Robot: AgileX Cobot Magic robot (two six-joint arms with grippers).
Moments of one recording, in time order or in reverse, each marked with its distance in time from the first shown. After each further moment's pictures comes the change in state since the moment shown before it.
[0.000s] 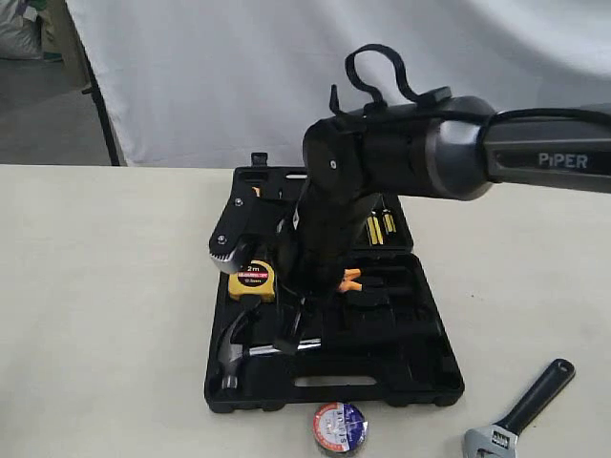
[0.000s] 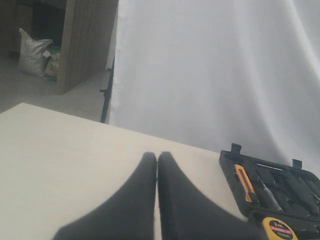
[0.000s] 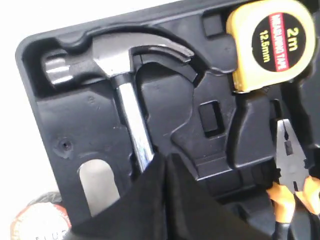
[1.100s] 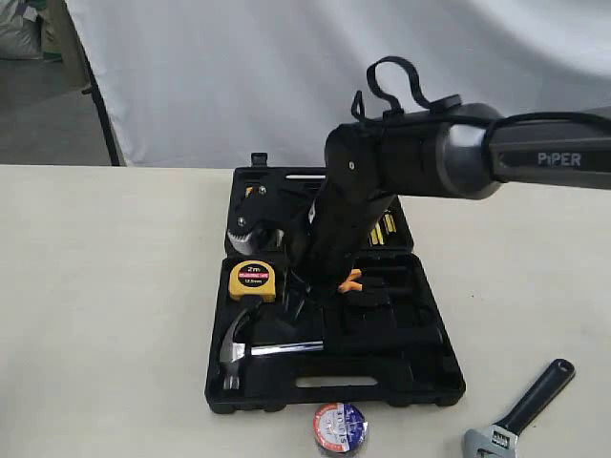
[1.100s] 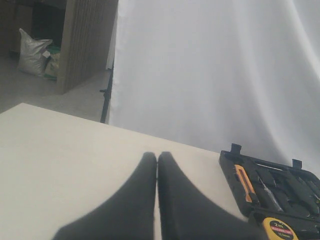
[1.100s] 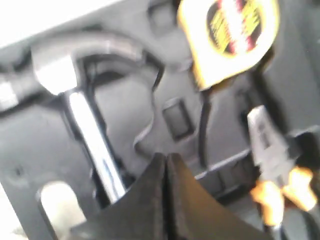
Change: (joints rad) left arm 0.000 0.000 0.000 0.000 0.000 0.000; right arm -0.057 0.026 0.009 0.052 -0.093 0.051
